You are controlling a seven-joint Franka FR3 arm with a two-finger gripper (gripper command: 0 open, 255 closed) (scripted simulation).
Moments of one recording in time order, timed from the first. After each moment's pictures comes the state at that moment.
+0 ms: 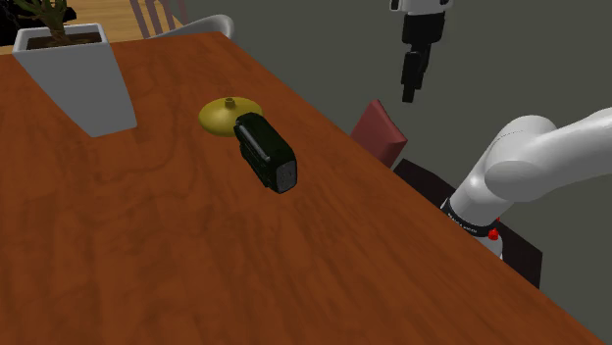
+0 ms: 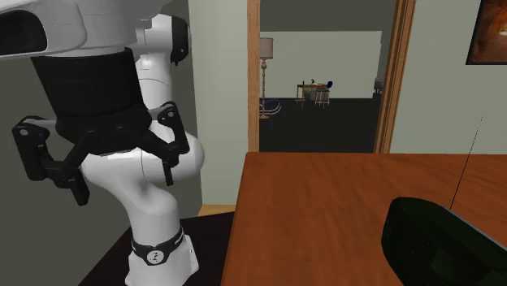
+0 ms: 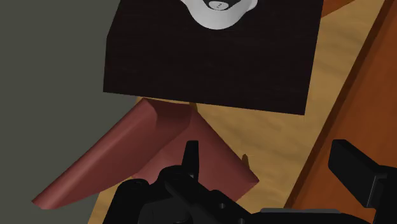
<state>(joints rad) -0.02 -0.76 0.06 -2.44 0.08 1.44 -0.13</state>
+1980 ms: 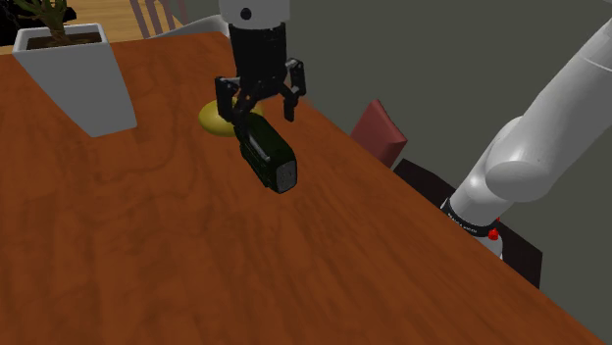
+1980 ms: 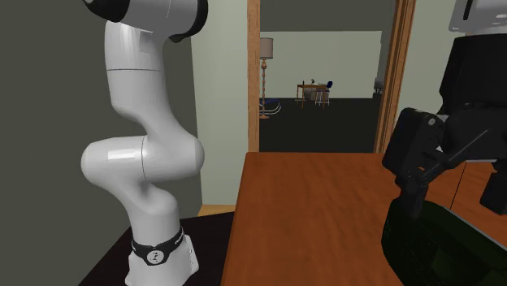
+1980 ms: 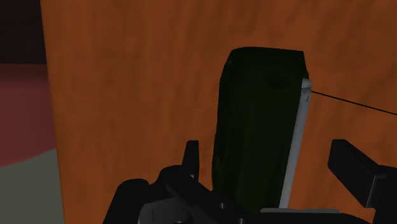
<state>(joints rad) 0.00 -0.06 0.69 -1.82 0.09 1.72 0.86</state>
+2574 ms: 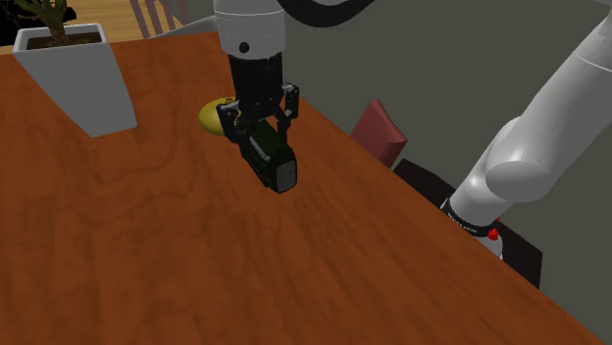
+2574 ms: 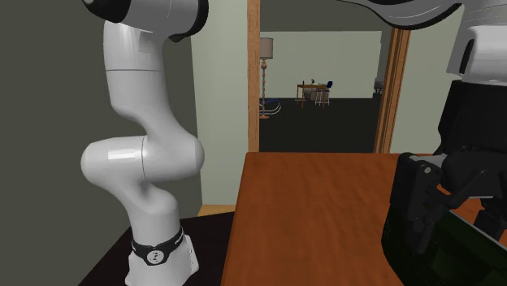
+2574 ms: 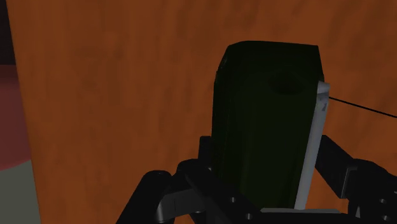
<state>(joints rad) 0.01 -0.03 0.70 -1.89 0.08 1.81 0.88</state>
